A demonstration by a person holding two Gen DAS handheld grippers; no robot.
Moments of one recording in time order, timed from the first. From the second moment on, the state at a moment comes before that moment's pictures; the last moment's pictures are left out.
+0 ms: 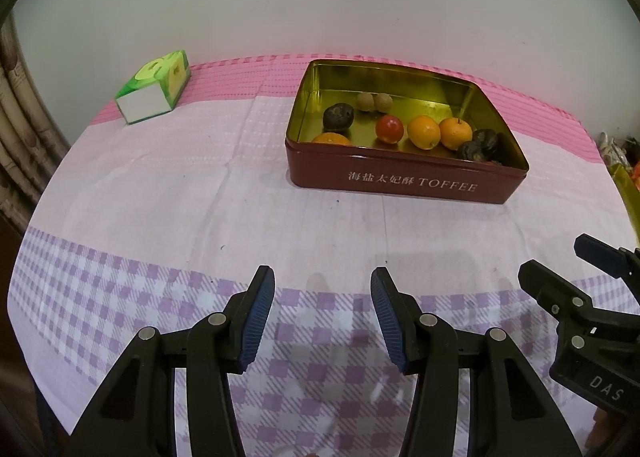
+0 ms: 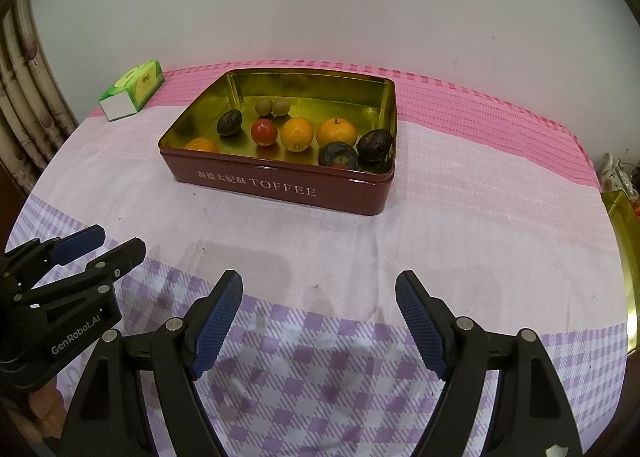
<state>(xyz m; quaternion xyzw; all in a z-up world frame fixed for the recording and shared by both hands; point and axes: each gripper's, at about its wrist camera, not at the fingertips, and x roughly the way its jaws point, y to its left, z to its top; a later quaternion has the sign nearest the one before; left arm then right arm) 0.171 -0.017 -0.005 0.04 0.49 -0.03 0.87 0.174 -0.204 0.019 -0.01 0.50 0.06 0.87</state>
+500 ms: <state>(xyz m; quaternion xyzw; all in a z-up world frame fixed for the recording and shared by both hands) 0.172 -0.018 -0.008 0.04 0.49 -0.03 0.87 0.175 -0.205 0.016 -0.01 0.50 0.06 0.86</state>
